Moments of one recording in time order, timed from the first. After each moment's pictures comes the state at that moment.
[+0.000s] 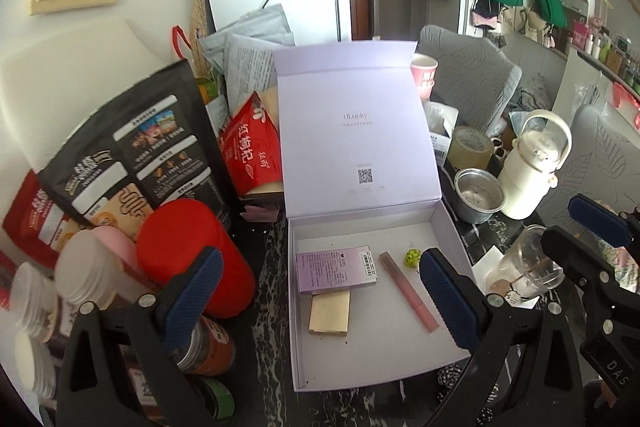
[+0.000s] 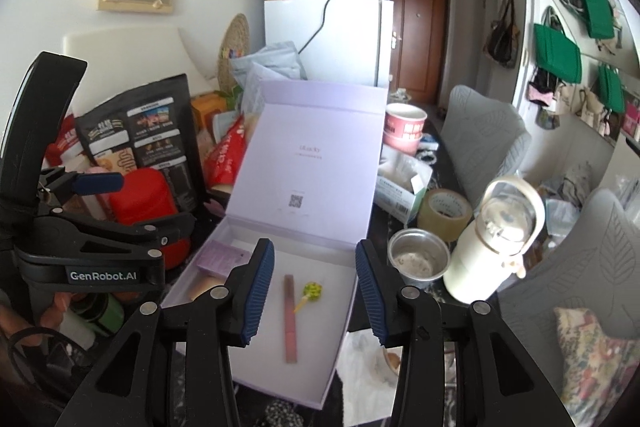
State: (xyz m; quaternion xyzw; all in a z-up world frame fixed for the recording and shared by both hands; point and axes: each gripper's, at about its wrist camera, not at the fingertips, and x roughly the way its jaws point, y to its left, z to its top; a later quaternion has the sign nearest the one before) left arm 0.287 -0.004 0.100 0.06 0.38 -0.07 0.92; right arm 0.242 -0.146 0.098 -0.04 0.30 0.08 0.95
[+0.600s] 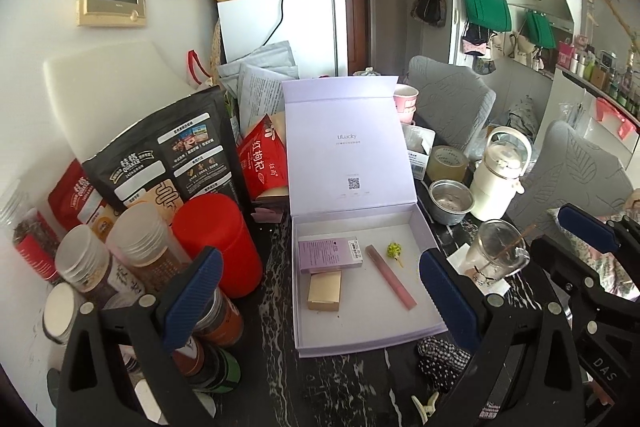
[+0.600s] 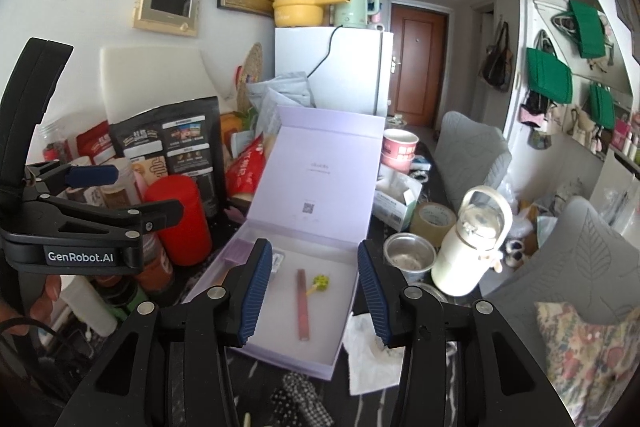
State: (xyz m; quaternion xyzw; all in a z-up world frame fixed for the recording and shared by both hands) left arm 0.202 0.012 0.138 0.05 0.33 -0.08 0.94; right arm 0.165 -0.138 0.125 -0.05 0.26 0.08 0.96
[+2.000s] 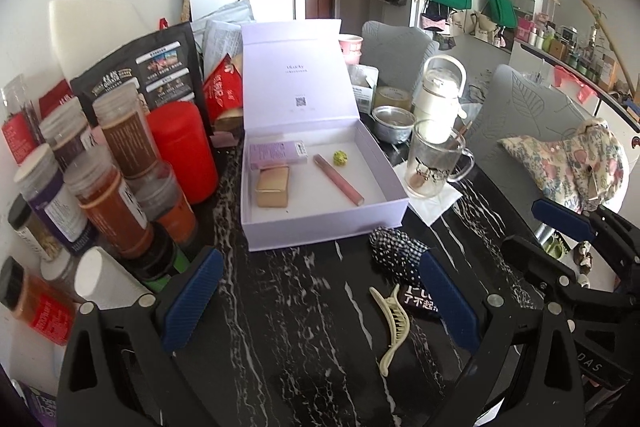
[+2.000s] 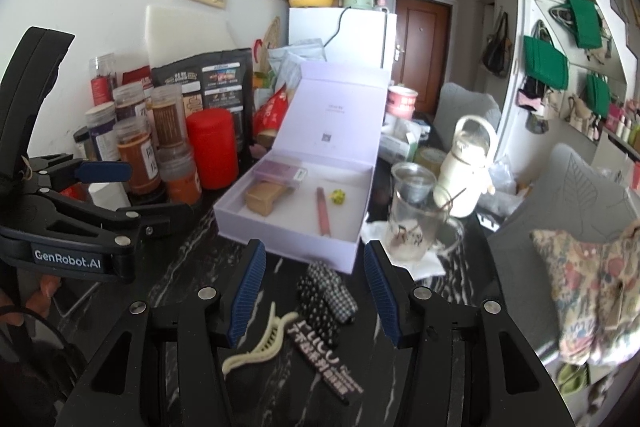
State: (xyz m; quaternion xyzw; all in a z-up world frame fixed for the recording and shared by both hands) left arm 0.089 0.010 0.064 0.04 0.36 -0.15 0.92; right arm 0.042 -0.137 0.059 -0.05 0.28 0.09 0.95
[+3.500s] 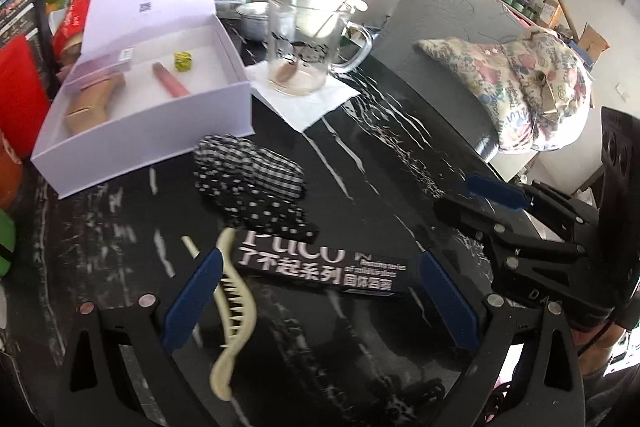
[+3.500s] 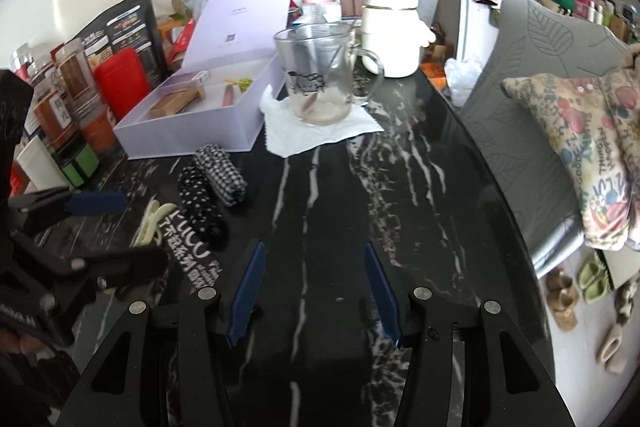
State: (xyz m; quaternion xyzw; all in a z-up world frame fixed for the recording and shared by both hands) left arm 0.093 -0.109 -0.050 0.05 0.46 -0.30 0.83; right arm 0.046 -0.258 -0.057 0.04 0.39 0.02 0.92
